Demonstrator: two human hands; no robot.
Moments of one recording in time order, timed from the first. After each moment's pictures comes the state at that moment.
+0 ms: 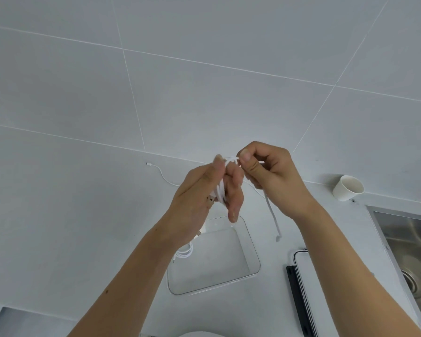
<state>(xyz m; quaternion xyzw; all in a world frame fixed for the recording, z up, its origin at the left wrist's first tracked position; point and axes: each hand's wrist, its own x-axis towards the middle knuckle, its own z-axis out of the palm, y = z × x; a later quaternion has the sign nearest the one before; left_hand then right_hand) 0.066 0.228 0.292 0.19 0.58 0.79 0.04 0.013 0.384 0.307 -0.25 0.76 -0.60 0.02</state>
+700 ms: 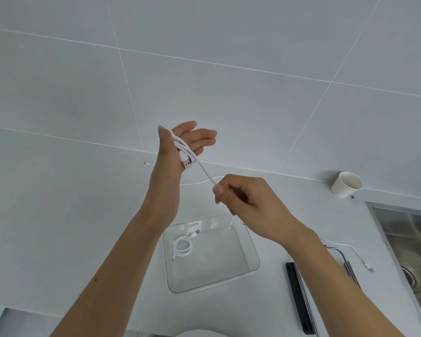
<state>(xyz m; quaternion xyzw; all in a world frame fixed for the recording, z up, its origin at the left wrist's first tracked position) 0.036 0.212 0.289 0.04 0.61 0.78 -0.13 0.042 0.377 0.282 -0.25 0.83 -0.49 0.08</state>
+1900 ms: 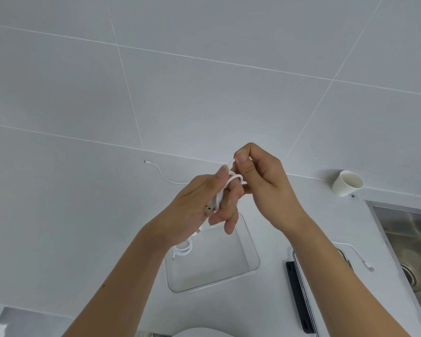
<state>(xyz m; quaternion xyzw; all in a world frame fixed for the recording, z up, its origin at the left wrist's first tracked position) 0.063 0.222 0.280 0.21 0.61 0.75 0.16 0.032 0.373 0.297 -0.19 0.75 -0.64 0.02</state>
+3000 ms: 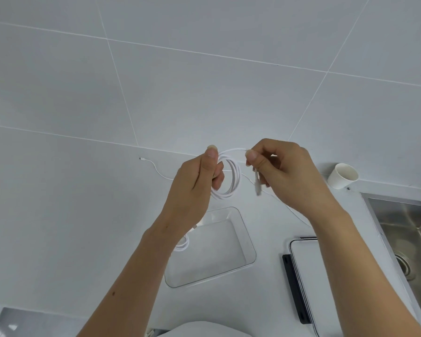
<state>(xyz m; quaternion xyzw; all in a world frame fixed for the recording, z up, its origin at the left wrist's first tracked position) 0.055 0.241 0.278 0.07 0.77 0.63 -0.10 0.025 0.412 0.310 -0.16 0.88 -0.45 -0.03</state>
